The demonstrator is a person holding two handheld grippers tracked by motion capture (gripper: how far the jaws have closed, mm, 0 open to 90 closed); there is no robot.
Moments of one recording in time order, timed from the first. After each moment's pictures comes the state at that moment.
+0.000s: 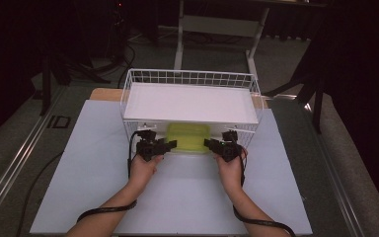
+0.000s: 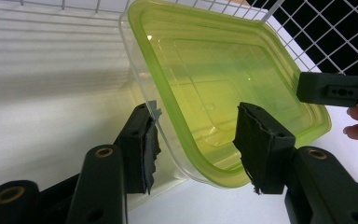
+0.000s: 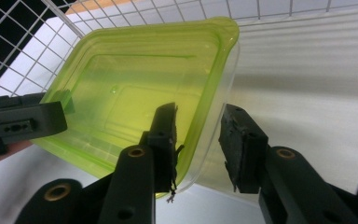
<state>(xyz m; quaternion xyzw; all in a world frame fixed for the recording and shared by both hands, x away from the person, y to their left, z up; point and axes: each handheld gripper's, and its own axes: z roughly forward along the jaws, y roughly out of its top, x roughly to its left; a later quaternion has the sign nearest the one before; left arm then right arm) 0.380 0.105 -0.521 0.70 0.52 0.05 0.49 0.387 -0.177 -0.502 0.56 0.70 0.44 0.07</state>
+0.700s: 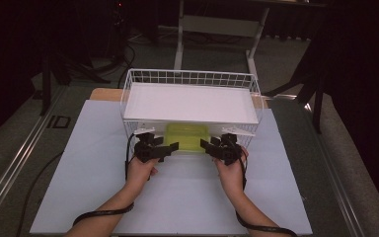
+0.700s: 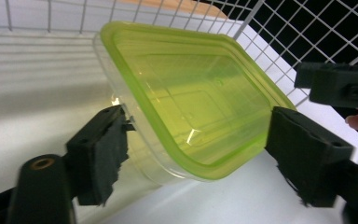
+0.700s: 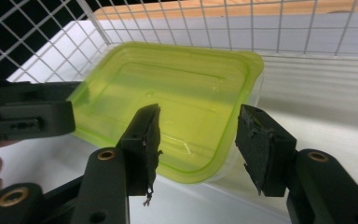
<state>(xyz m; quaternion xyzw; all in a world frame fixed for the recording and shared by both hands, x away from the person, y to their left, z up) 0.368 0.109 -0.518 0.70 0.49 0.06 0.52 0.365 -0.170 -0.483 0.50 0.72 0.47 0.12</state>
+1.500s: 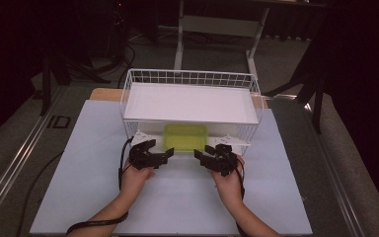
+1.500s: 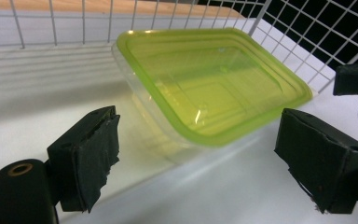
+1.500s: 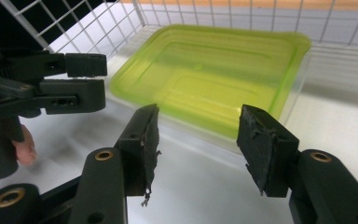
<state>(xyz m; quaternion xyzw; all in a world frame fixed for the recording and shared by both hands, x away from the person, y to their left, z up) 0.337 0.119 -0.516 0.71 0.47 0.13 0.51 0.330 -0.155 -0.483 0.46 0.75 0.47 0.12</state>
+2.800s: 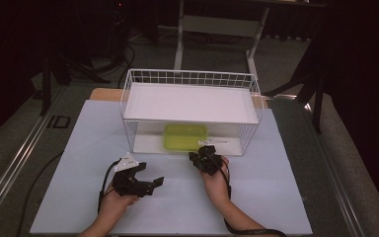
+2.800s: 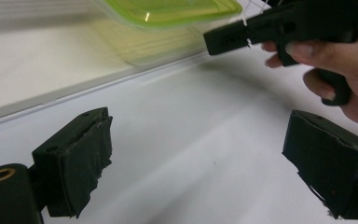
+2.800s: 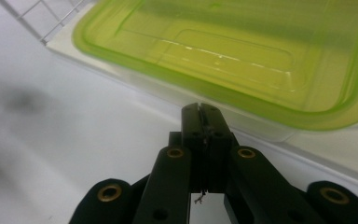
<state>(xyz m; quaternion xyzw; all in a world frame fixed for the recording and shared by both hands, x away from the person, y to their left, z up) 0.269 0.147 -0.524 0.75 0.42 0.09 0.50 0.350 -0.120 -0.521 0.46 0.78 0.40 0.11</state>
